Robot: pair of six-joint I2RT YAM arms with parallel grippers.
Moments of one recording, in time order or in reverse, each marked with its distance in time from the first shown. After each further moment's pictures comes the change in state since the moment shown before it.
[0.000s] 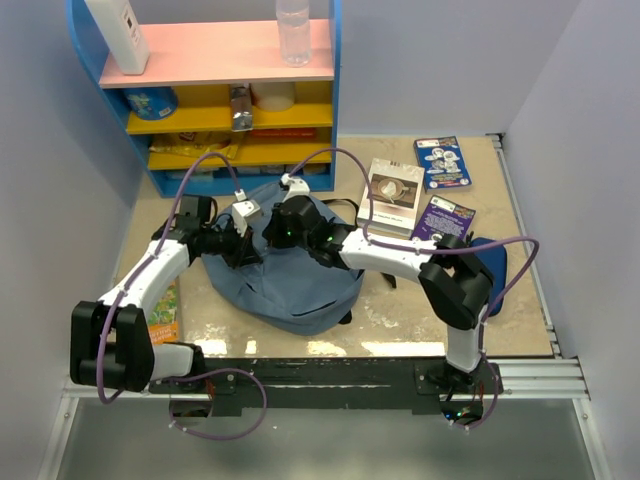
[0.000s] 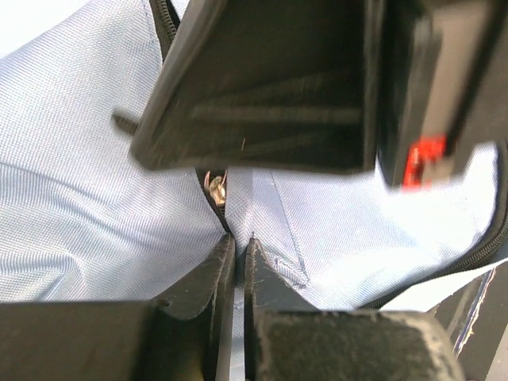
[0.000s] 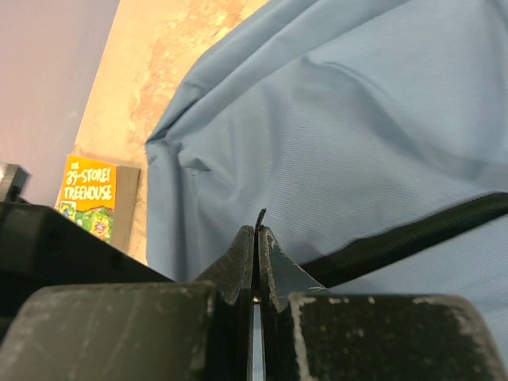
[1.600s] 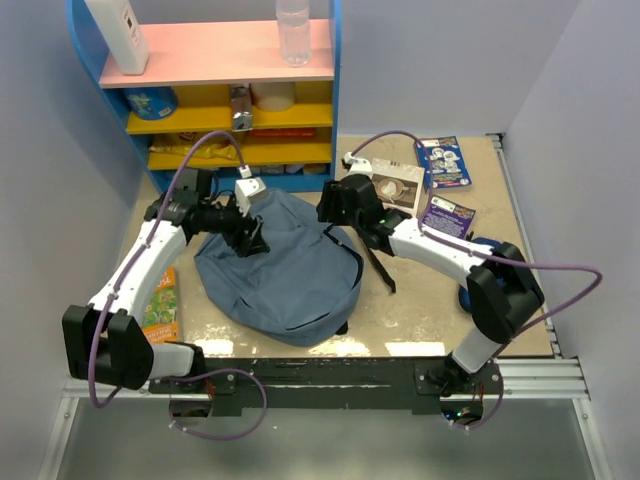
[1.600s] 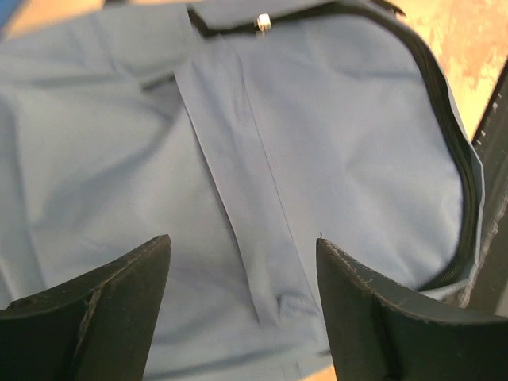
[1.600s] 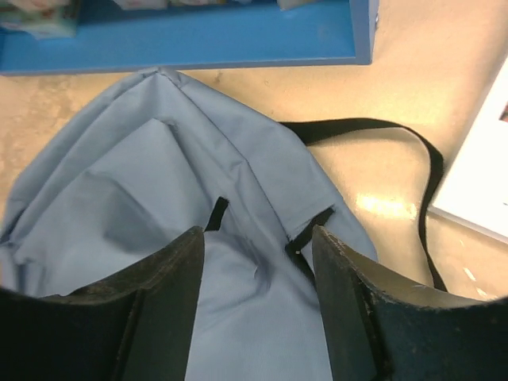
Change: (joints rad) left arm -0.026 -0.002 0.254 -0.249 -0.023 0.089; right arm -0.252 -0.210 -0.195 -0.074 0.083 -0.132
